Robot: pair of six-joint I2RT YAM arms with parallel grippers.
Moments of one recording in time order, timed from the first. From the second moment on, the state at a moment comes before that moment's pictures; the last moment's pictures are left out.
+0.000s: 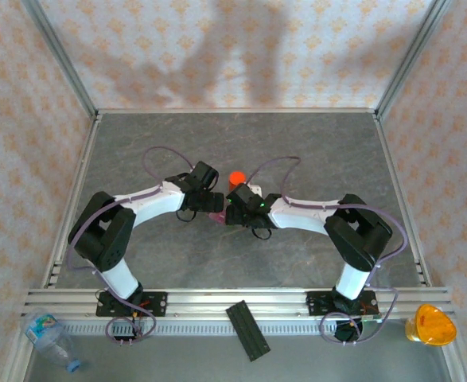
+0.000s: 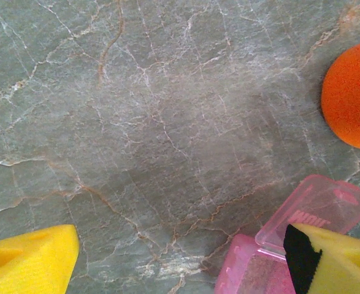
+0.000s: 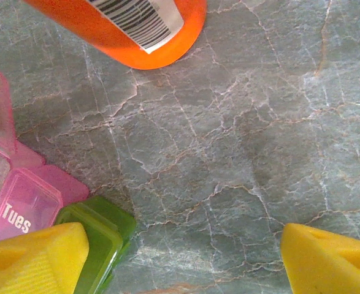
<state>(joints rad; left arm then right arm) -0.53 1.68 1.00 -0.47 -0.10 -0.49 0.88 1.74 1.00 -0.39 0.16 0.85</state>
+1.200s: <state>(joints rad) -0.55 1.60 0.77 -0.11 0.13 -0.50 0.80 1.24 0.73 -0.65 0.23 0.86</state>
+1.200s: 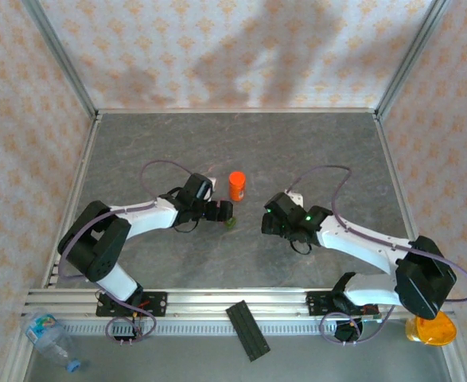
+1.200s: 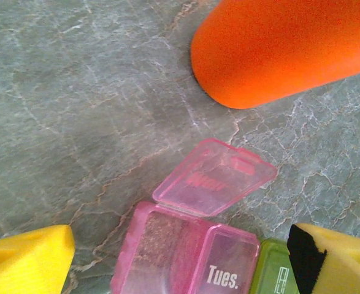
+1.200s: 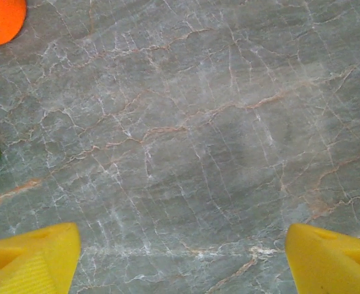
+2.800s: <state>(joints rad) -0.84 1.70 0.78 0.15 0.14 -0.76 0.56 1.23 0.72 -0.64 0.20 0.76</state>
